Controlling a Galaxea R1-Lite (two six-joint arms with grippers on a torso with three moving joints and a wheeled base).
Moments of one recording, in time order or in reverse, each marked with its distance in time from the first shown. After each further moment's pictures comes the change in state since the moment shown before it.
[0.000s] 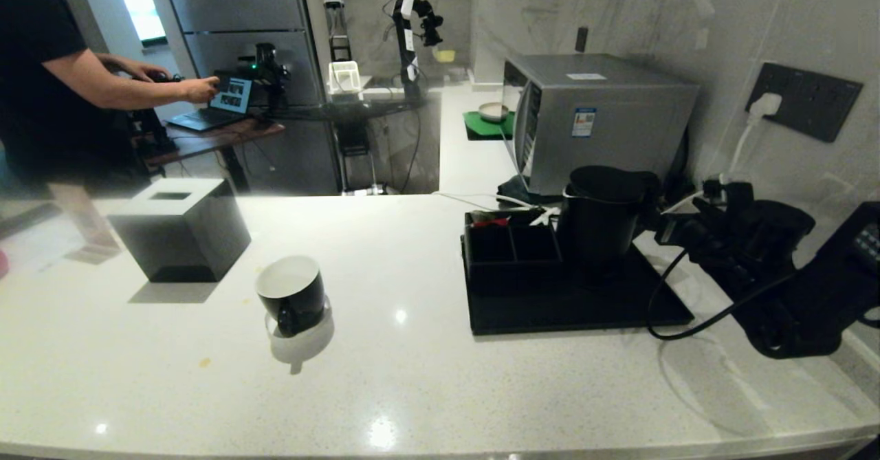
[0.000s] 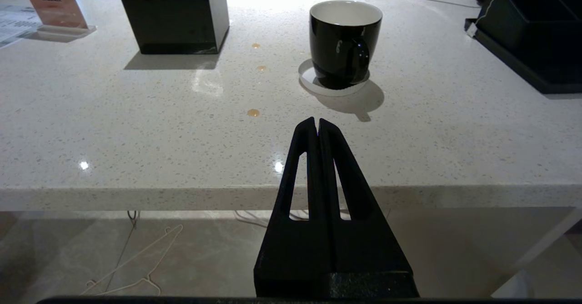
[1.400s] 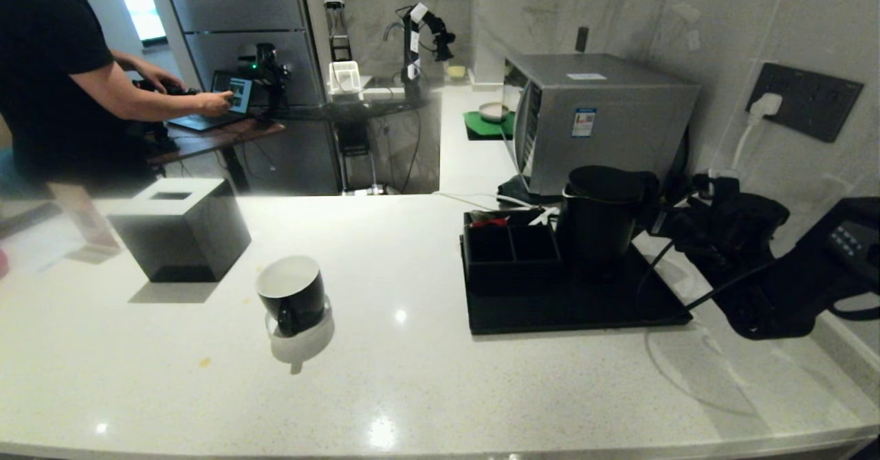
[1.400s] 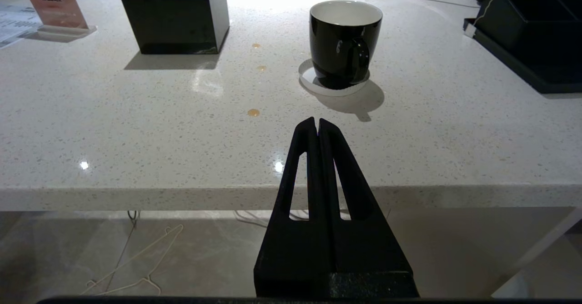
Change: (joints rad) left arm 0.000 0.000 0.000 0.000 0.000 0.000; right arm 0.000 0.064 -0.148 0.095 -0.076 0.057
